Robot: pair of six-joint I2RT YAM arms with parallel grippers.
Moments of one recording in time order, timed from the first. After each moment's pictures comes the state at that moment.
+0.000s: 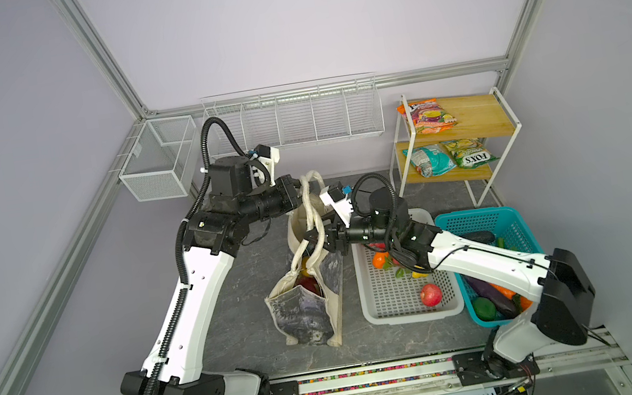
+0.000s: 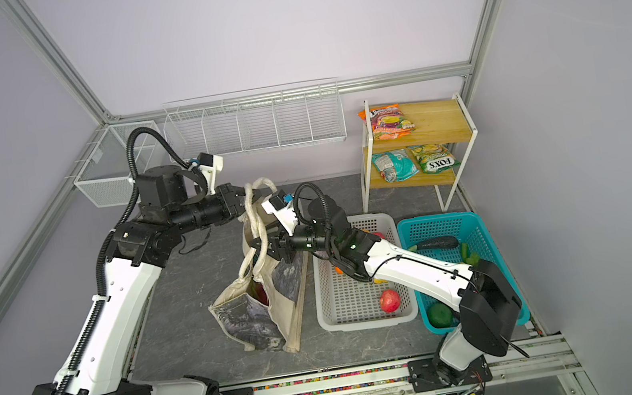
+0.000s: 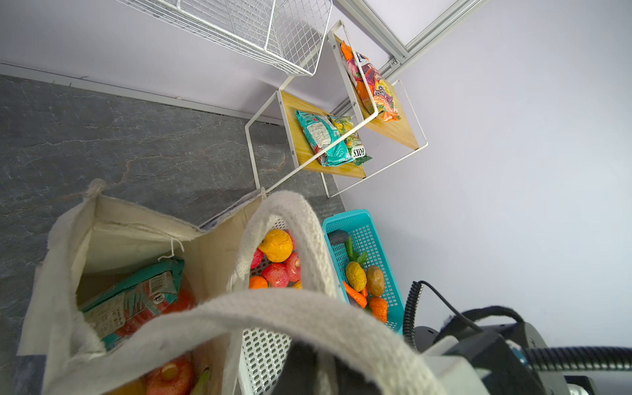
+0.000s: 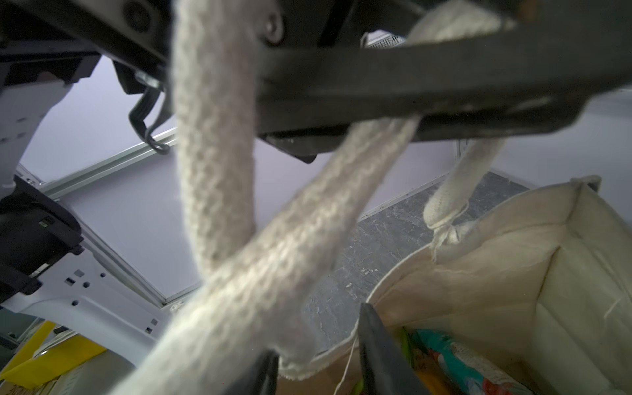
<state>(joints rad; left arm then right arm) -0.40 1.37 1.68 -0.72 0.56 -0.60 0.86 1.55 1.25 0.22 -0.51 0.31</state>
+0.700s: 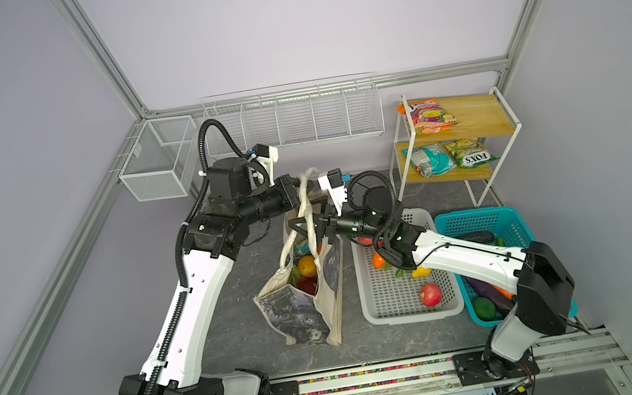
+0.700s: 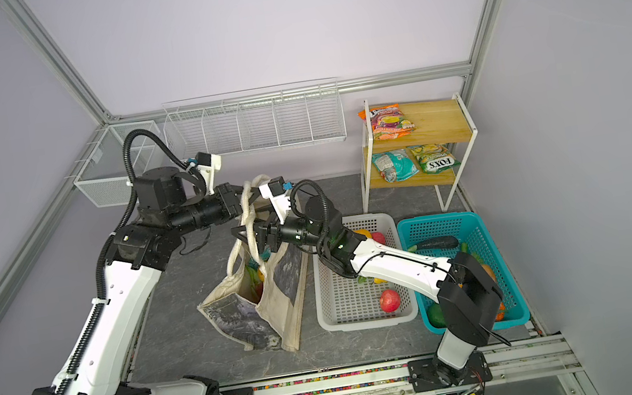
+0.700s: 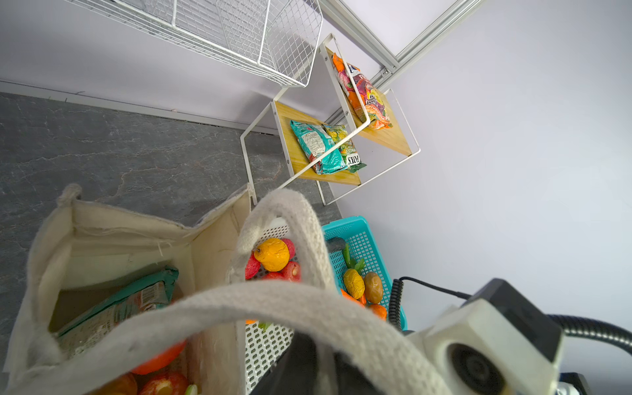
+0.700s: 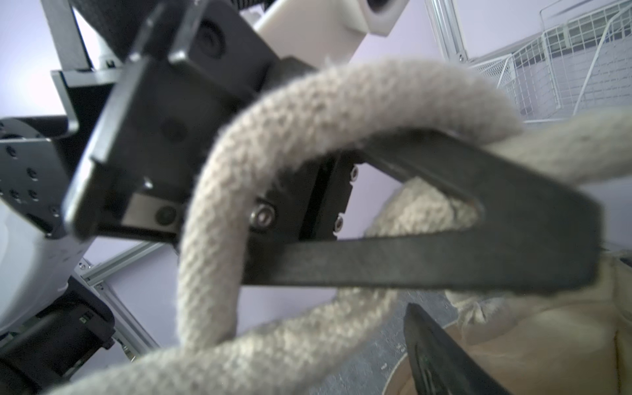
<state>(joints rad) -0.40 1.35 1.64 -0.66 0.56 -0.61 0.88 1.64 1.28 0.58 -0.46 0.57</state>
